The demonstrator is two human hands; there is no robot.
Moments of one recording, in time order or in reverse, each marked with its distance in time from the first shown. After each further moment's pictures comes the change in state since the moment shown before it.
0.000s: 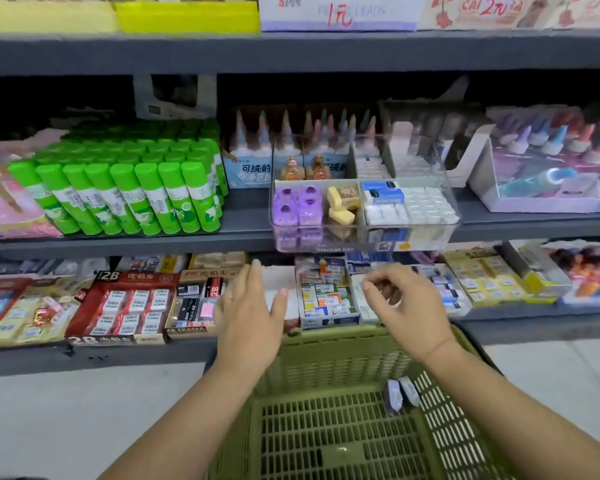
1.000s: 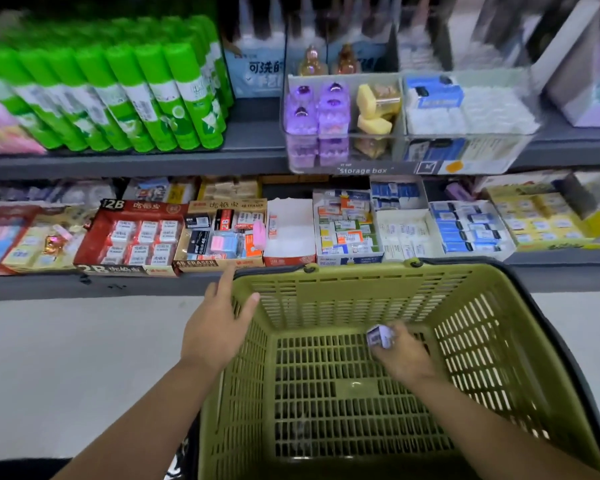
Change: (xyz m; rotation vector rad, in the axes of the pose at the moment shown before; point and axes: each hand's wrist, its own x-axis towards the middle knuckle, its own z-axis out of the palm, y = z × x) left_hand -0.073 -0.131 0.064 0.054 -0.221 -0.208; right_hand -0.176 0.121 0.117 -0.162 -0.684 0.899
